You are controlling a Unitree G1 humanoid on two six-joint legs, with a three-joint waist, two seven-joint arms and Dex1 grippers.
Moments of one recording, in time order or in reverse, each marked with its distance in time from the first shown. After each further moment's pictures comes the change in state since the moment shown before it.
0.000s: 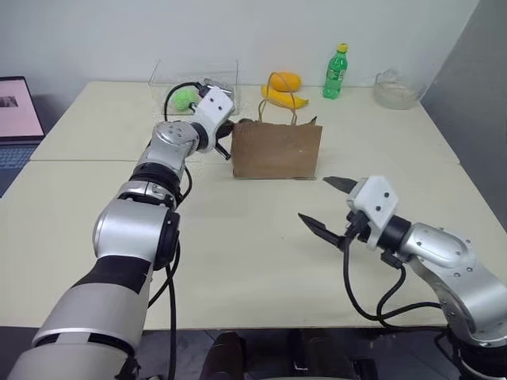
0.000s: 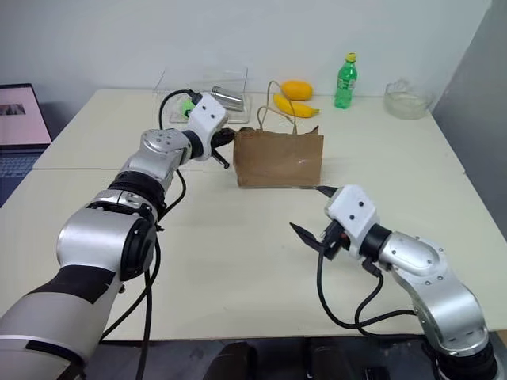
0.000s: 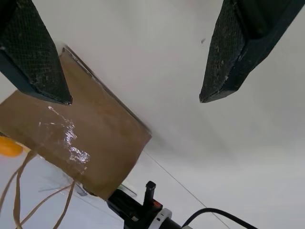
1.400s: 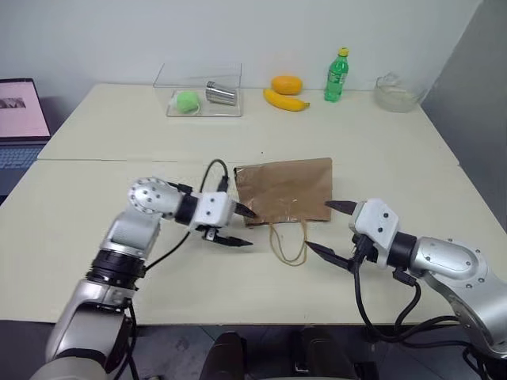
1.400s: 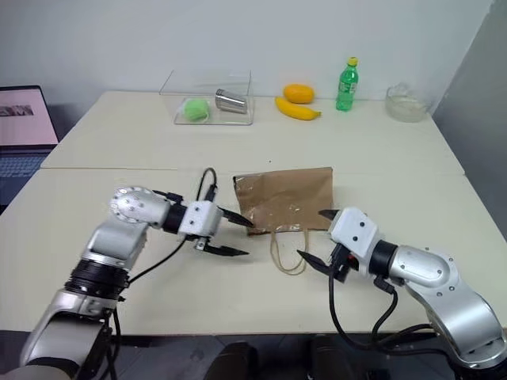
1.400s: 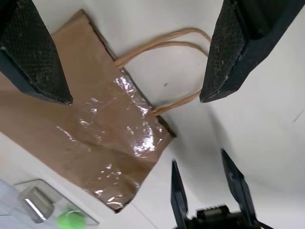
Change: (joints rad) left arm 0.727 0.199 -0.149 -1.165 -0.245 -0.030 -0.749; right arm 0.082 -0.145 0.050 0.011 0.035 -0.053 0.112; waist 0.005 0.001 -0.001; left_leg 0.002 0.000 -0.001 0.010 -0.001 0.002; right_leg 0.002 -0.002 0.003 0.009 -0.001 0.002
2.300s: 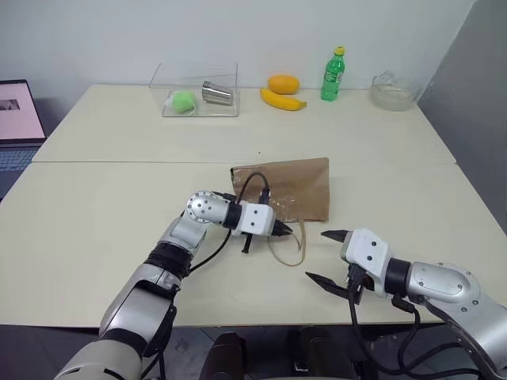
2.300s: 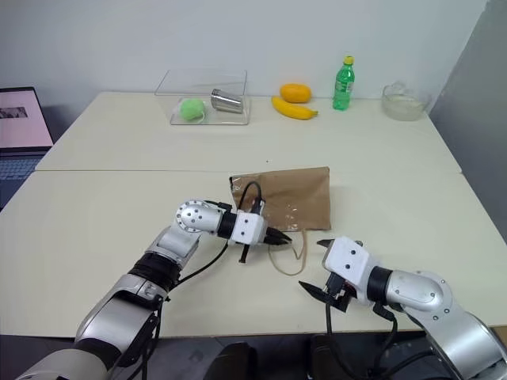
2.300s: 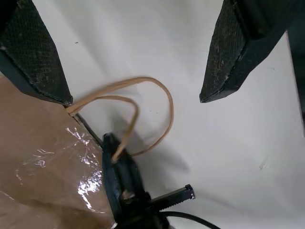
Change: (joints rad) left arm -0.124 -0.206 -0.099 0.366 0.057 -0.270 0.190; right arm 0.134 -0.044 0.074 -0.054 -0.048 0.020 -0.024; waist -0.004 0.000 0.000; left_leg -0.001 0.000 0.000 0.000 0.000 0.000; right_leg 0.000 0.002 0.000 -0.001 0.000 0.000
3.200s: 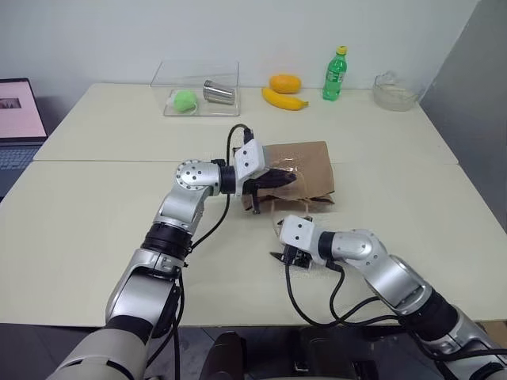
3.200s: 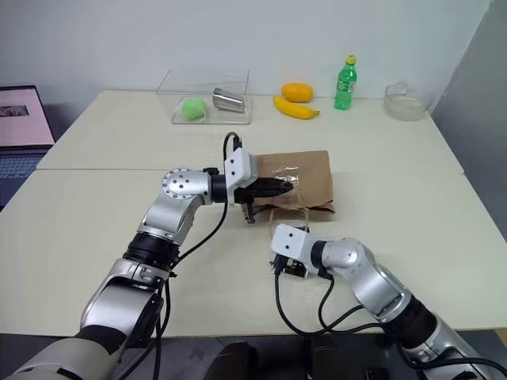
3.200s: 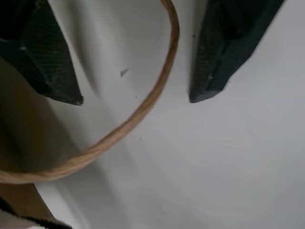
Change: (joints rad) left arm -0.103 -0.025 0.135 -0.105 -0.139 0.369 0.141; right arm -0.445 0.265 0.429 0.524 -0.359 -0.119 0.002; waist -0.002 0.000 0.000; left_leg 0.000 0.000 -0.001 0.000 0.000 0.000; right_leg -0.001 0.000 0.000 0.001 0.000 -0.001
